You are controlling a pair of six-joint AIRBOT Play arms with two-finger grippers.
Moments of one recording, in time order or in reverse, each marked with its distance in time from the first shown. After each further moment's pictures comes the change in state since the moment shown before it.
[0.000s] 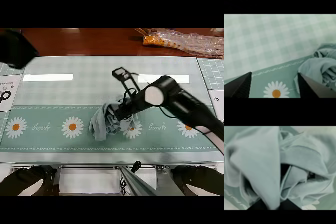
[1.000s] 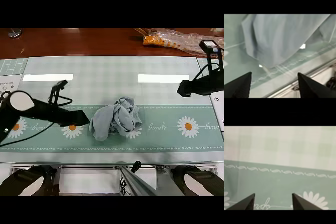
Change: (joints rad) left arm 0.173 0.049 -1.030 -0.747 0.378 0.143; right arm -0.683 0.262 -0.038 -0.105 0.157 -0.107
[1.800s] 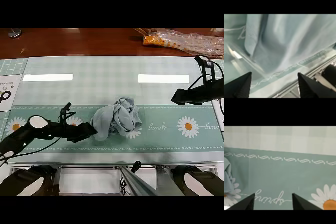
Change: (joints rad) left arm -0.035 -0.059 -0.334 -0.375 0.266 0.131; right arm -0.062 0.005 -0.121 0.152 -0.029 -0.047
